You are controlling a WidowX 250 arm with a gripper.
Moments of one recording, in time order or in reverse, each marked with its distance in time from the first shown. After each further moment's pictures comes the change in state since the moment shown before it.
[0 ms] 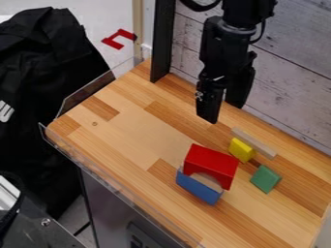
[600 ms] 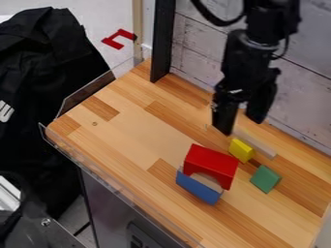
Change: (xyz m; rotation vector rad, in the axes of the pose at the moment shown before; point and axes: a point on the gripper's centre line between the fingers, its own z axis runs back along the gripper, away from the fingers) arm -0.028 -0.009 -0.012 0.014 -0.014 -0.188
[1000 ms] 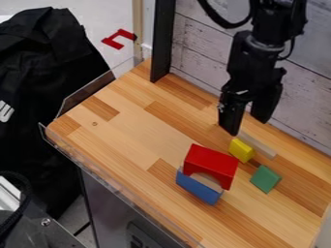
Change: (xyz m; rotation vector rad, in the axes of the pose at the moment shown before) arm 0.002 -0.012 -0.007 -0.029 -0.004 0.034
